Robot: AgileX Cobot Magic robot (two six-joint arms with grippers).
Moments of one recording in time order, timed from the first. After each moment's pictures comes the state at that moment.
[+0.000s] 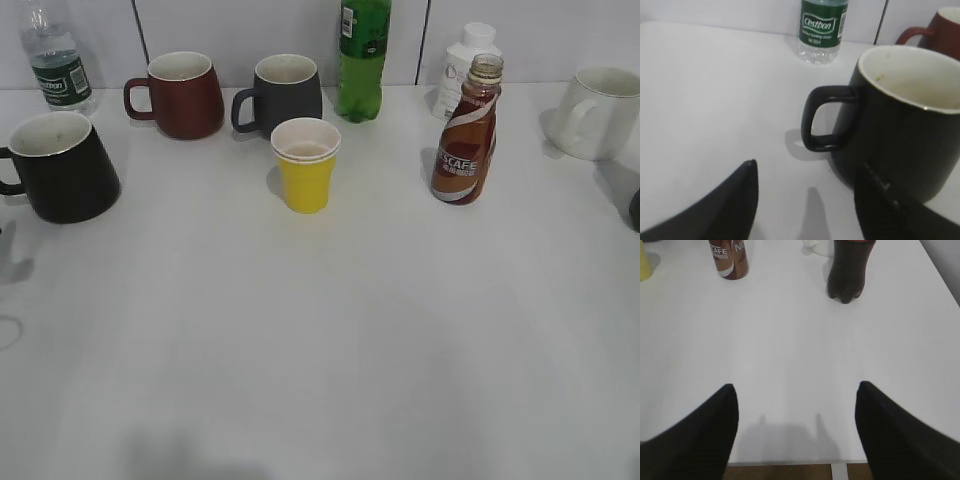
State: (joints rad) left arm 0.03 1.62 -0.29 -0.02 -0.95 -0.10; right arm 0.03 -0.01 -0.50 0.06 1.04 -0.04
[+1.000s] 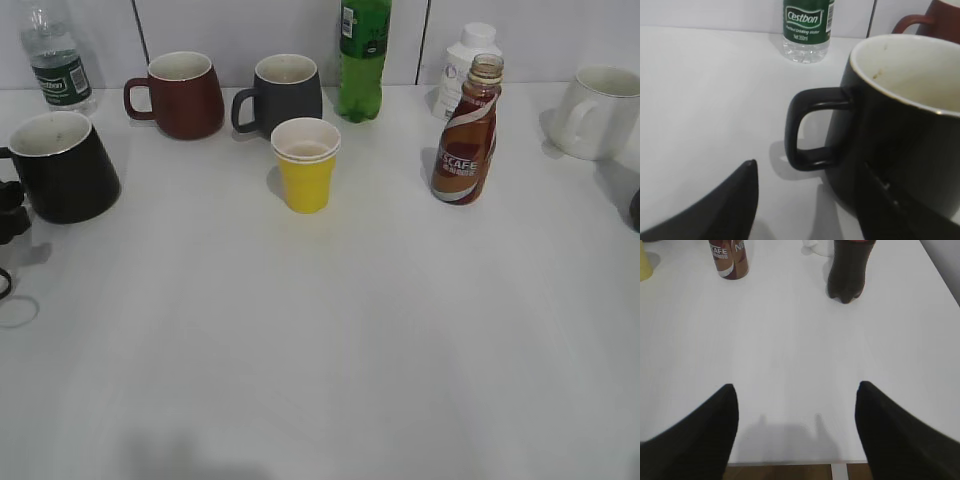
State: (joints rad) left arm 0.03 1.78 -0.40 0.03 -1.01 -0.07; right arm 0.03 -0.01 -0.50 0.06 1.04 -0.04
